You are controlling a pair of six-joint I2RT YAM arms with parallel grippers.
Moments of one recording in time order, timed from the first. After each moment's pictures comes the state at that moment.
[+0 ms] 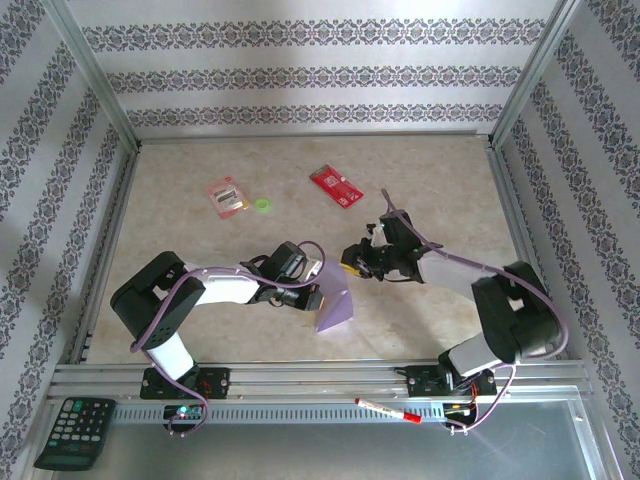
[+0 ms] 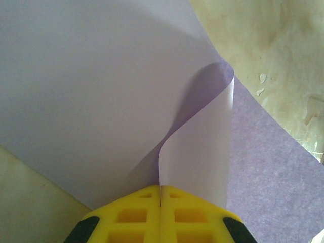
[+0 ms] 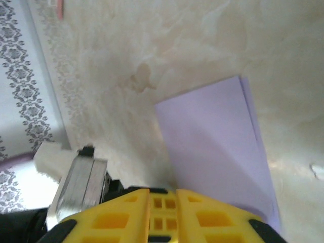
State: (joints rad) left arm -0.74 1.69 0.71 -0.01 0.46 -0.48; right arm 0.42 1.46 0.65 -0.04 -0.66 0.97
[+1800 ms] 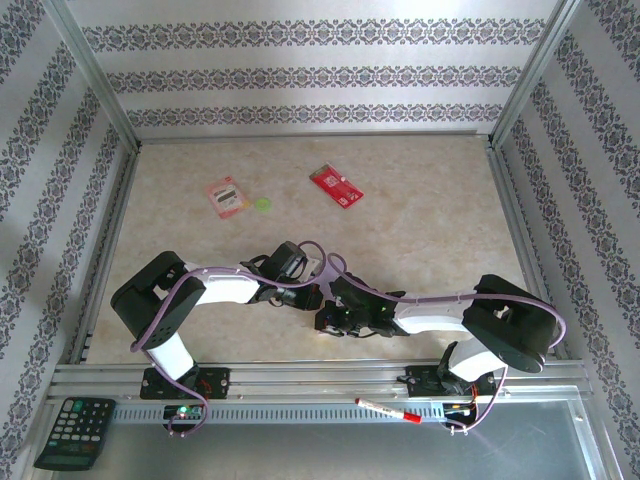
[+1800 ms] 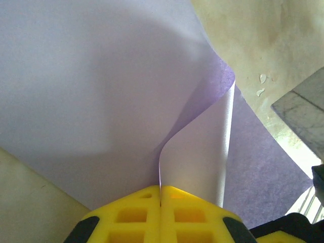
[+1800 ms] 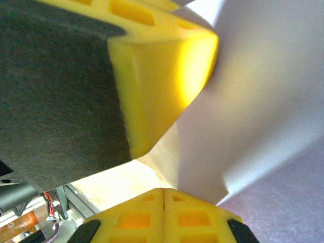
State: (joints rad) left arm -0.74 1.69 0.71 -0.01 0.46 -0.48; right arm 1.00 1.47 0.48 0.13 -0.33 1.21
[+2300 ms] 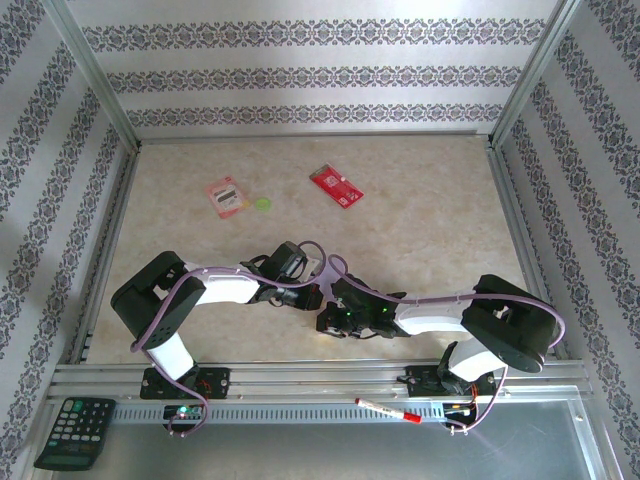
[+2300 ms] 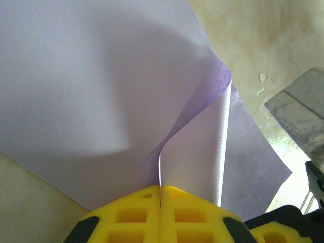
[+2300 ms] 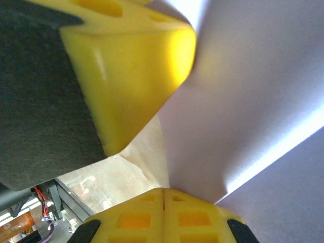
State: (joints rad) left arm -0.74 1.69 0.71 -0.01 0.46 -0.48; right arm 1.00 1.48 0.46 0.14 -0.33 1.21
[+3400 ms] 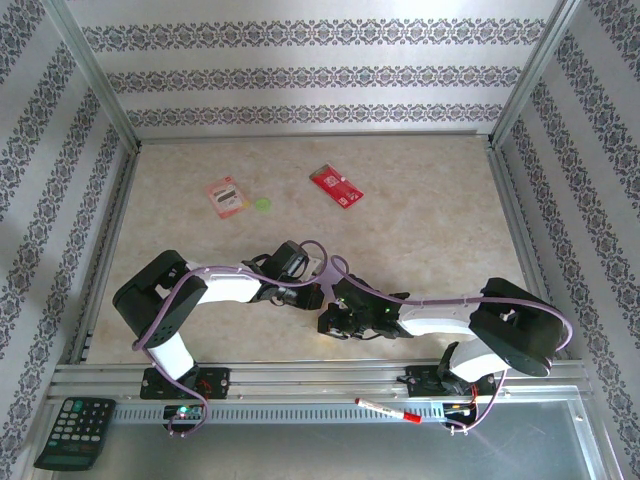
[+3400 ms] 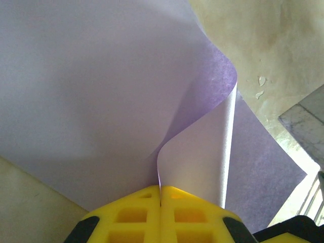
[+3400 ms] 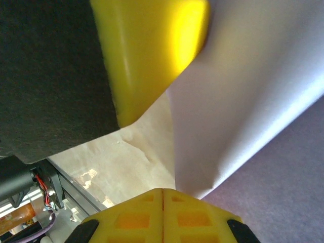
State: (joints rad) left arm -0.74 1.70 0.73 -0.02 0.46 -0.48; right arm 1.00 1.44 0.46 0.10 -0.35 1.20
